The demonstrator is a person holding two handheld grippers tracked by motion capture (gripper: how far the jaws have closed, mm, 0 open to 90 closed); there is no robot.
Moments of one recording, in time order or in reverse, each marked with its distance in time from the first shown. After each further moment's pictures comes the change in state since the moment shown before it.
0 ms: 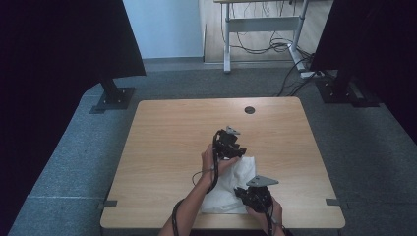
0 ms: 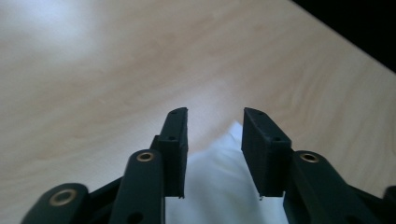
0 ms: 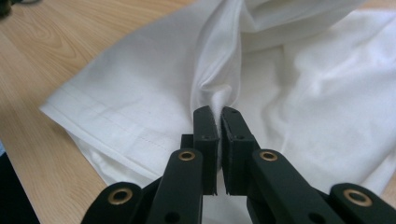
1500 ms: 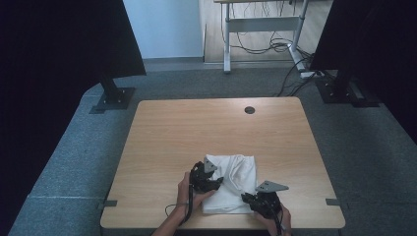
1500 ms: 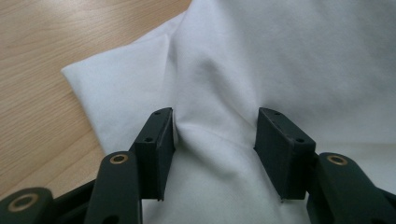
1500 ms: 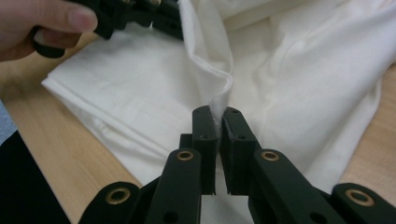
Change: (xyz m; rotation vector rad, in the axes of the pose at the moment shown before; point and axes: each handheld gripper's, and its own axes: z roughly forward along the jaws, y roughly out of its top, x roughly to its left) left arm 0.005 -0.124 -0.034 0.058 0.132 0.124; right arm -0.010 -0.021 -0.018 0.006 0.019 0.029
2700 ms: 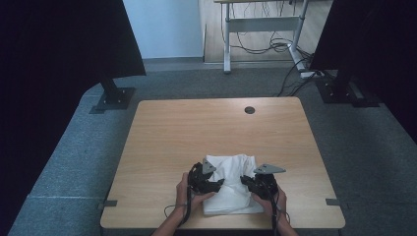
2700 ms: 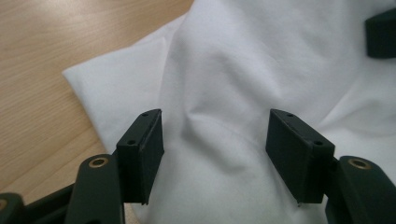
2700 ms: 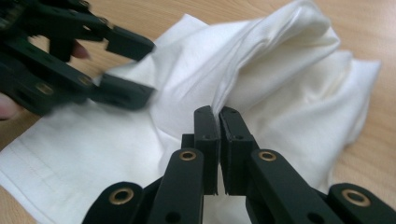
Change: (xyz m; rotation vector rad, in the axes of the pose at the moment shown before) left arm 0.002 -0.002 -0.010 -0.044 -0.030 -0.009; right arm -0.024 0.042 0.017 -0.056 -0.046 0.001
